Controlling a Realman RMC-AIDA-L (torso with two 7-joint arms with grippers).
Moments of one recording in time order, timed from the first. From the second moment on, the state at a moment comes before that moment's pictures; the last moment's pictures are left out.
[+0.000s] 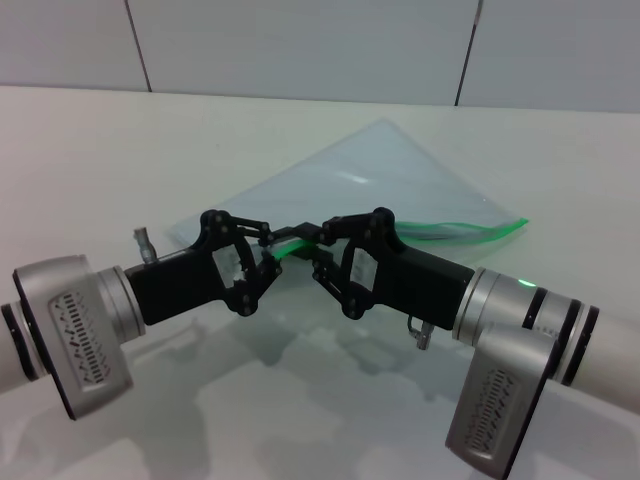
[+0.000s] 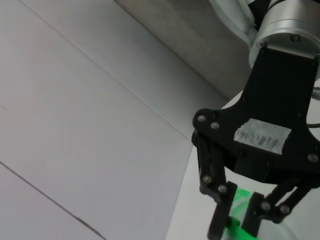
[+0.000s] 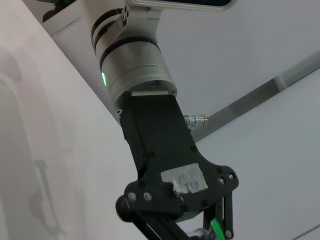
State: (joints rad) left arm -0.60 -2.02 2.80 -0.08 -0.50 1.43 0.23; right arm 0.77 2.05 0.08 0.36 -2.31 -1.06 -0.62
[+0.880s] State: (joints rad) left arm -0.60 -2.02 2.80 -0.08 -0.50 1.43 0.23; right arm 0.74 2.05 0.09 0.36 -2.31 -1.06 -0.67
